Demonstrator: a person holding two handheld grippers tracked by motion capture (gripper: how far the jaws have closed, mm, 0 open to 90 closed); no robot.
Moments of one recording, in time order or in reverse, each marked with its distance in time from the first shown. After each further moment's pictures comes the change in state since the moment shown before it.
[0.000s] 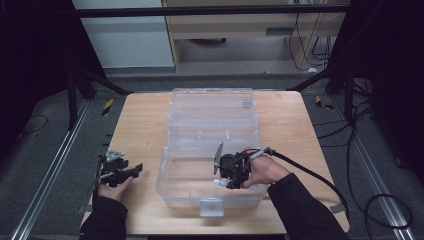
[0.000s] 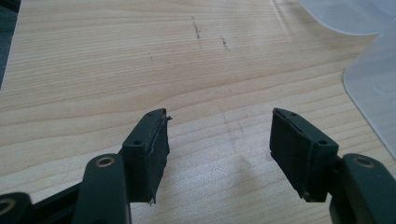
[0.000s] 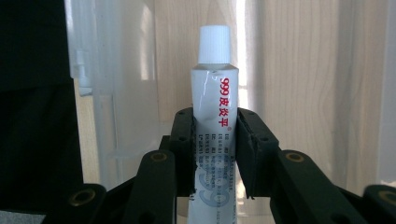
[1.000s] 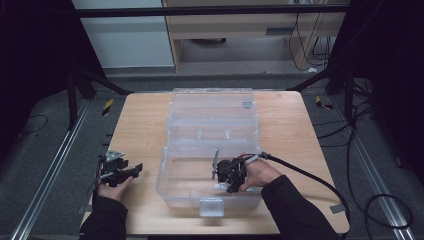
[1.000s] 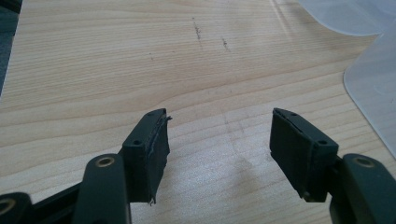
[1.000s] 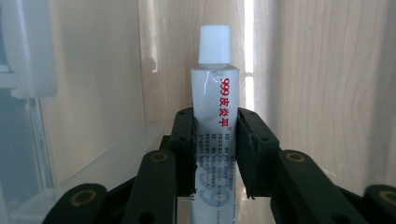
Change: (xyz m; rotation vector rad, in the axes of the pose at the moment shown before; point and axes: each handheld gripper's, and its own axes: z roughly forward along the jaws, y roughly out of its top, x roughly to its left) left arm 0.000 0.000 0.000 0.000 0.001 0.002; right arm -0.007 -0.001 0.038 0.063 0.026 0.004
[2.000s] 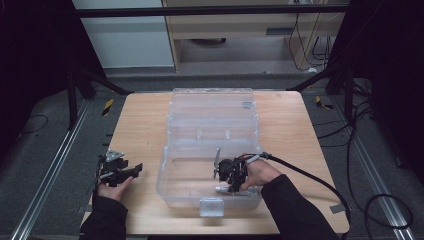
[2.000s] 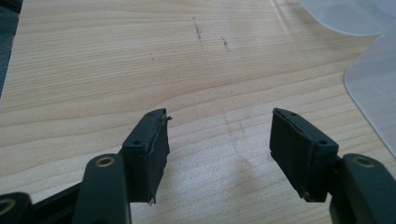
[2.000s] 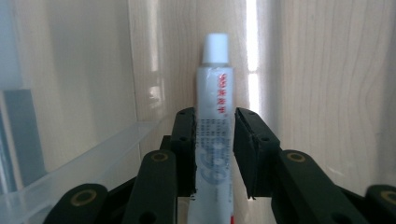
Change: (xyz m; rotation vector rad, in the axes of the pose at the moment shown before) left arm 0.000 0.000 0.000 -0.001 0.000 -0.002; right arm -0.006 -0.004 0.006 0.004 0.018 0.026
